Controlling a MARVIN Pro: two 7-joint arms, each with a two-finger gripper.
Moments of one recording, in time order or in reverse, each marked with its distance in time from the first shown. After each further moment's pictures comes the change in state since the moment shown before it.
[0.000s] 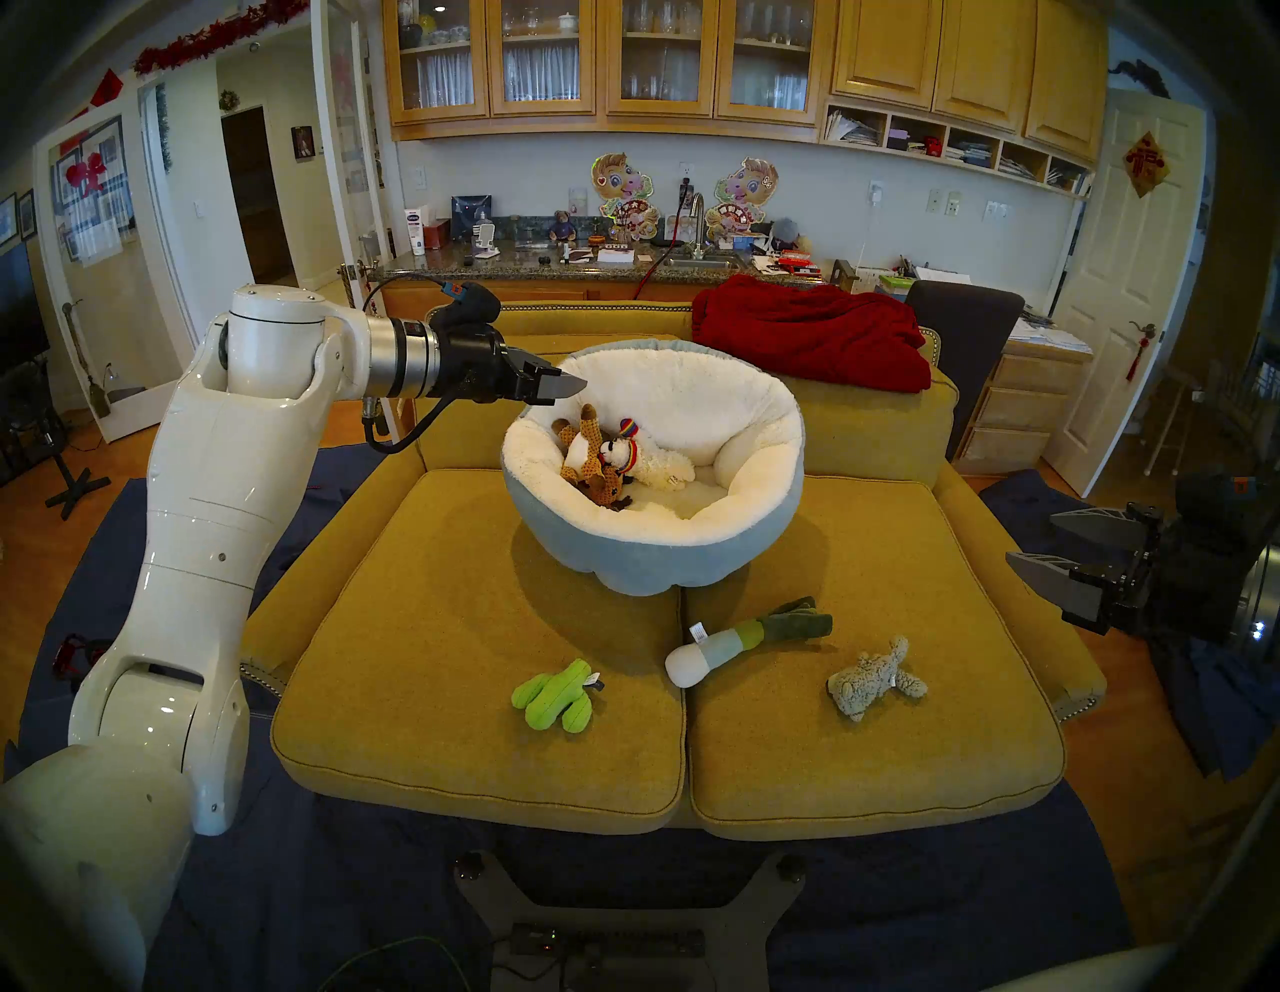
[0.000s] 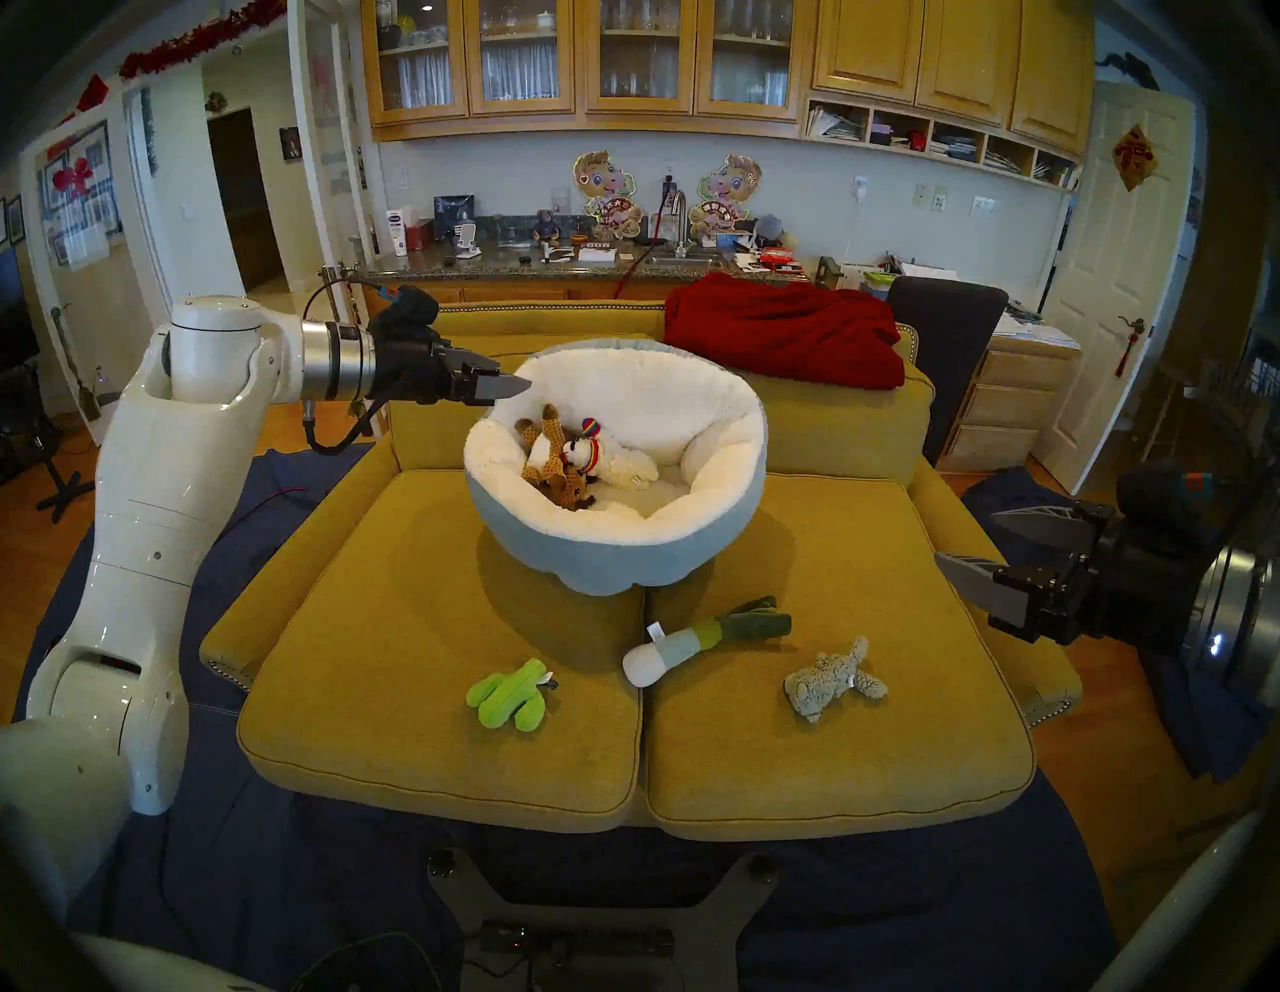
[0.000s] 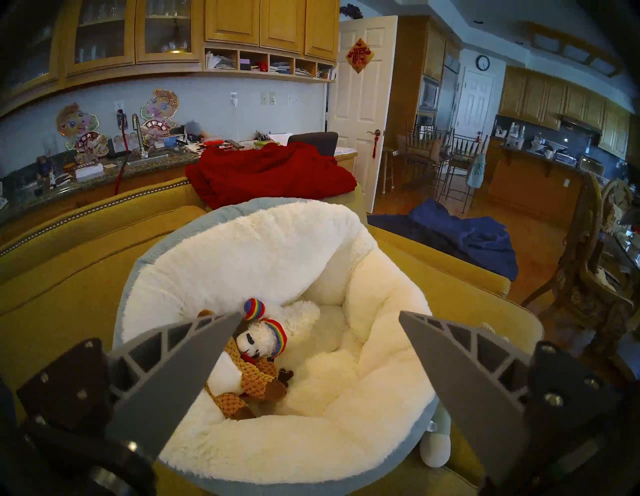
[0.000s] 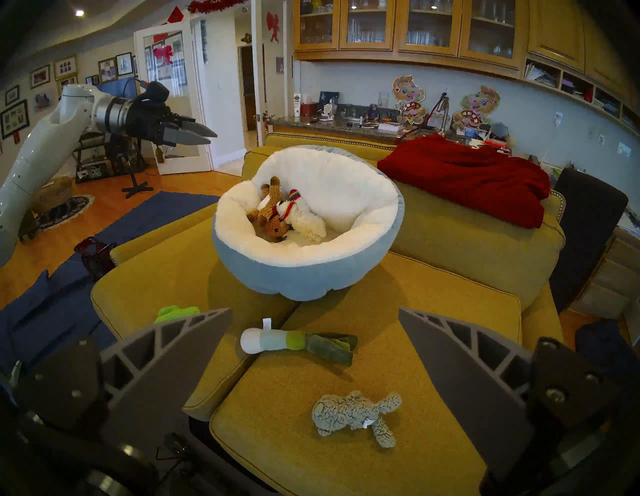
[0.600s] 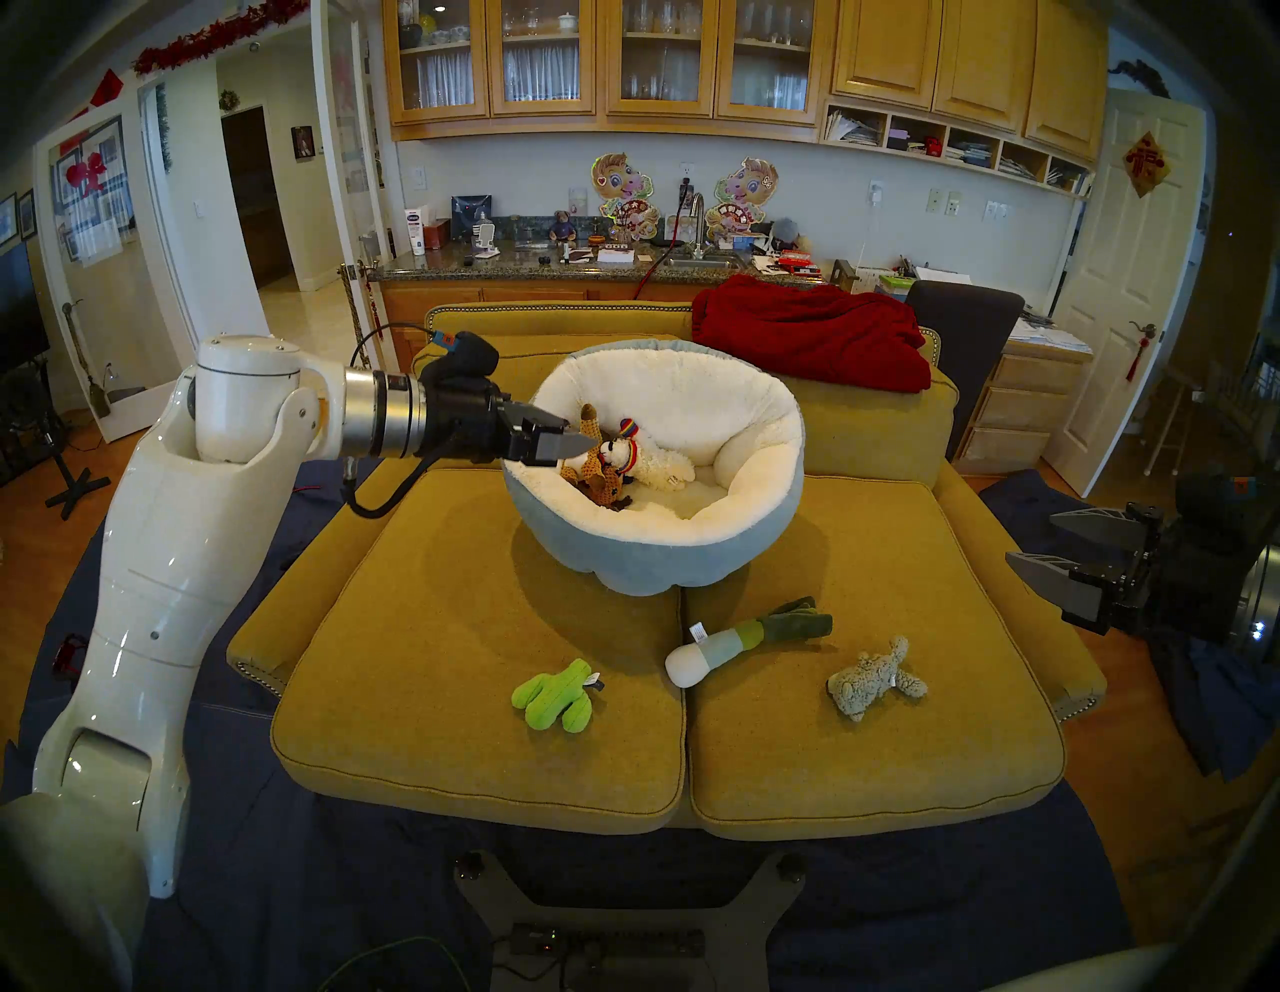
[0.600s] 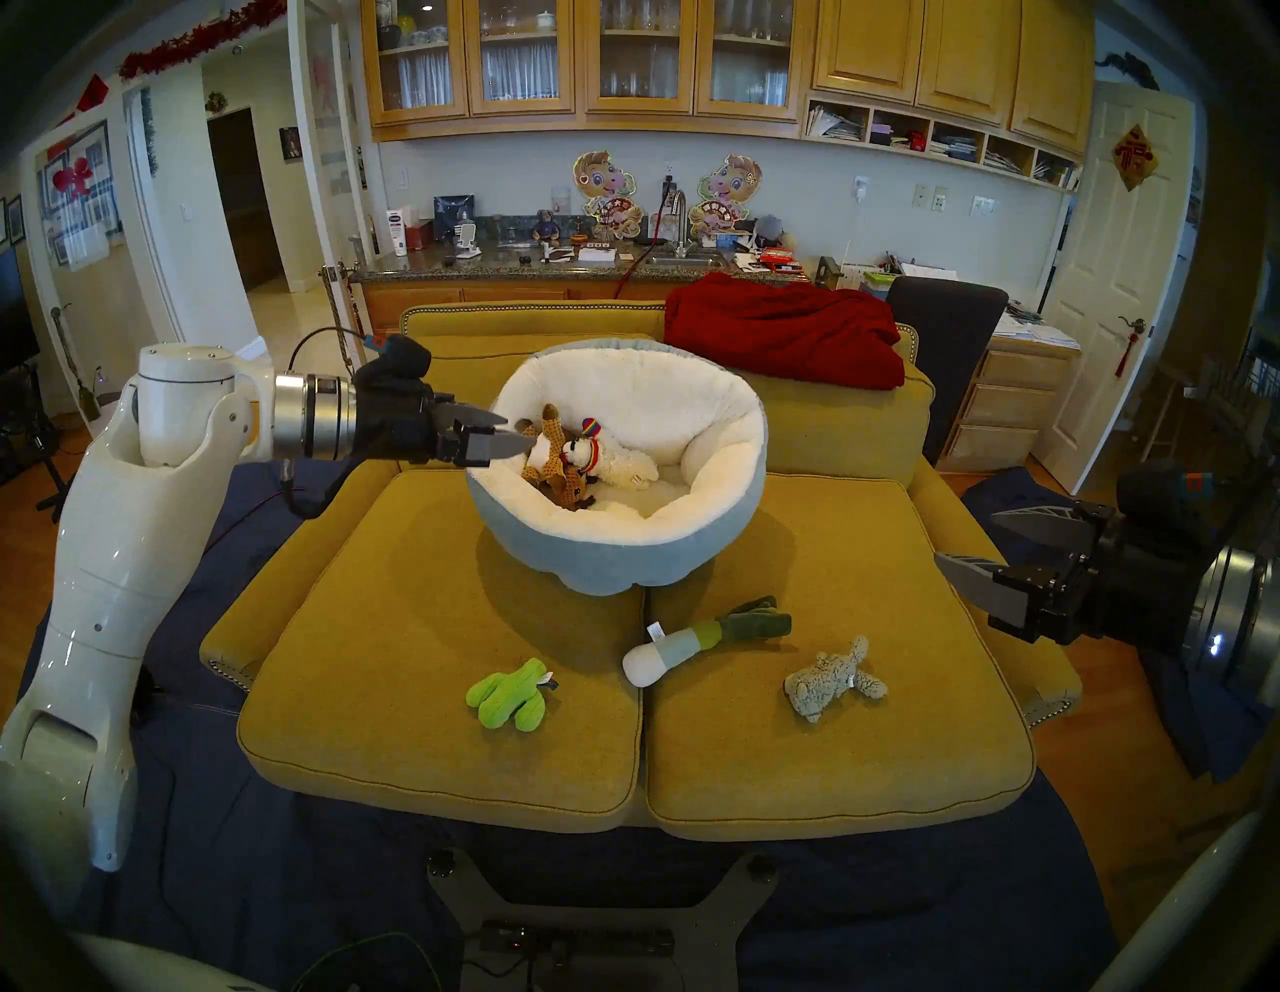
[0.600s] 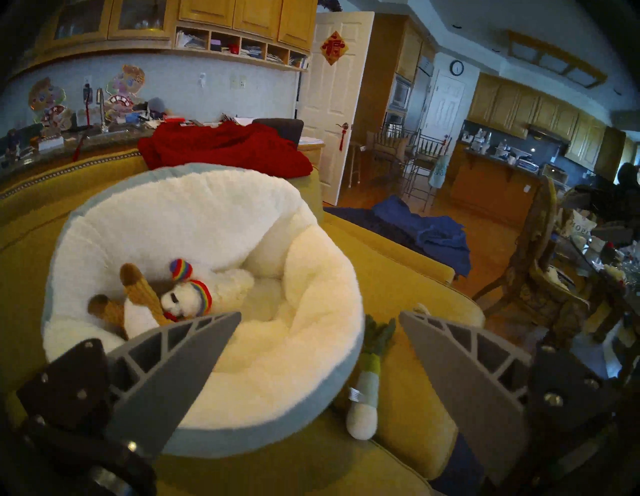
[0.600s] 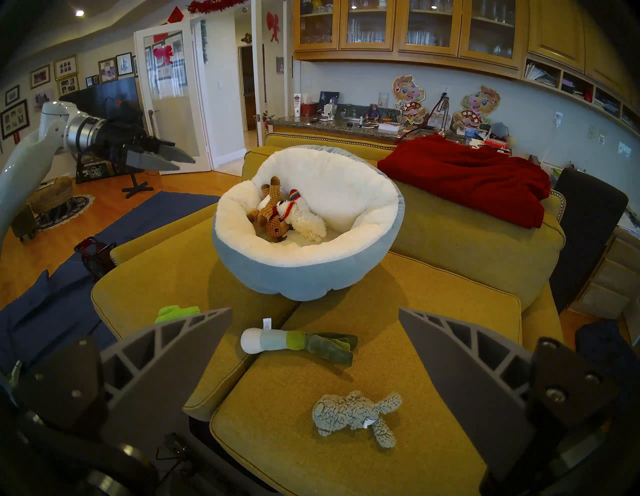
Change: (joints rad) left arm 0.244 0.167 -0.016 -0.252 -0.292 0.088 0.090; right arm 0.000 0.000 -0.001 0.000 0.000 0.000 0.000
